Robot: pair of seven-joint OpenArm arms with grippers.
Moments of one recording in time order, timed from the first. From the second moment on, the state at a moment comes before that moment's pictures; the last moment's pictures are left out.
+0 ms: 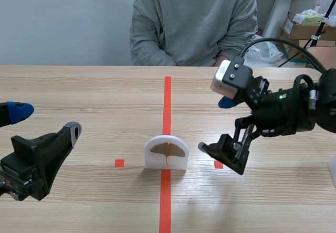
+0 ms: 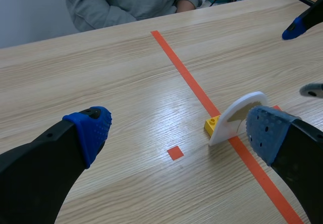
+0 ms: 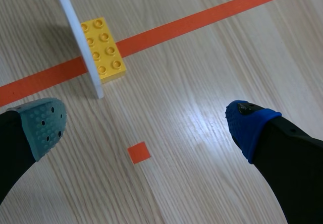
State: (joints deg) left arm 45.0 -25.6 -8.4 119.9 -21.4 -18.6 -1.9; right arm 5.9 32.5 -23.1 89.0 11.6 42.3 -19.7
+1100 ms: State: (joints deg) left arm 45.0 -25.6 -8.4 119.9 -21.4 -18.7 -1.9; right arm 15.8 18.4 -39.4 72.0 5.2 43.4 -14.1
